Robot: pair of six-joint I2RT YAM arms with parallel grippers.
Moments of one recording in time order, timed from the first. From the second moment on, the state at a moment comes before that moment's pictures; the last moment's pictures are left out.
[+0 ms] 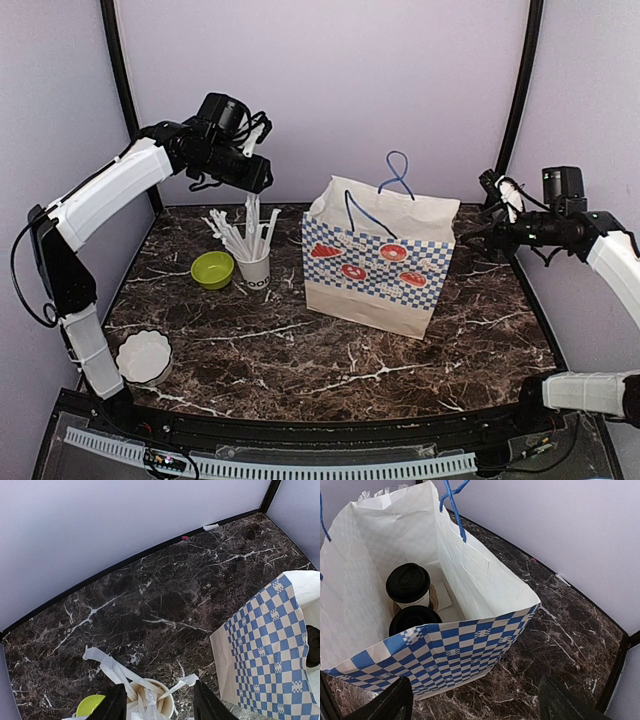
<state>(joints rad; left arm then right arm) -0.58 1.80 1.94 -0.84 -0.11 -0.05 0.09 1.03 1.04 -0.65 -0.58 -0.47</state>
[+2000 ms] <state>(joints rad) -0.60 1.77 2.05 -0.97 -0.12 -0.04 0.08 1.00 0.87 -0.48 -0.65 -0.50</state>
